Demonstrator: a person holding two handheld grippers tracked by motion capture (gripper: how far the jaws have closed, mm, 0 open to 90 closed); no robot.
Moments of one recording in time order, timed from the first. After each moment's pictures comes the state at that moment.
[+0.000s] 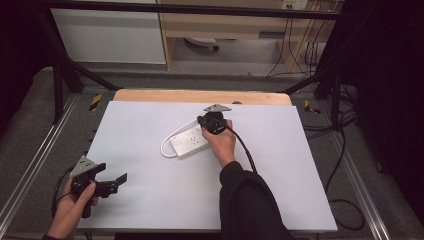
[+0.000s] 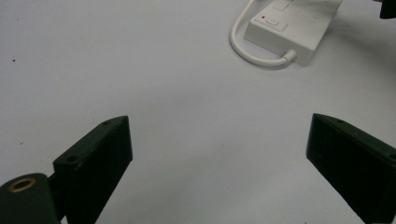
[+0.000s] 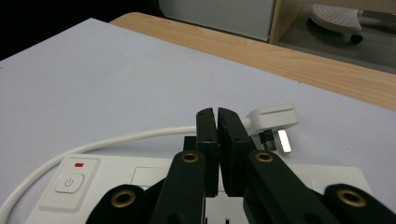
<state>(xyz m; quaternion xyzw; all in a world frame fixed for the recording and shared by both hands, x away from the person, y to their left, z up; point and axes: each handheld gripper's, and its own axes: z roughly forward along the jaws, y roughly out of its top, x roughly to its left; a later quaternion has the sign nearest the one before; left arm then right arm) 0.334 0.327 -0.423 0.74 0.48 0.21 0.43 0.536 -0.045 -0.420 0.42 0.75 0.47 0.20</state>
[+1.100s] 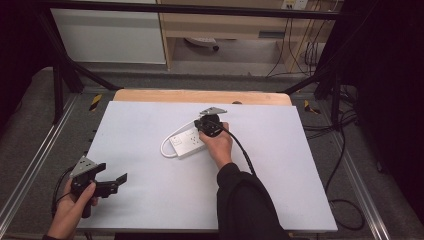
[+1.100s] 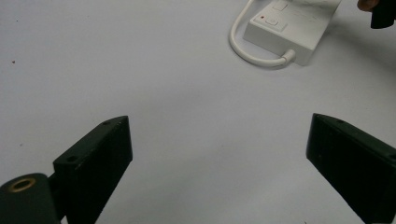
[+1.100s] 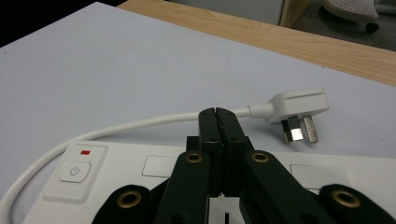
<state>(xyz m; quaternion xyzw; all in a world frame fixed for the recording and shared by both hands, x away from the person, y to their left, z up) 0.334 0.327 -0.423 0.74 0.48 0.21 0.43 0.536 -0.035 -0.432 0.41 0.76 0.46 0.19</state>
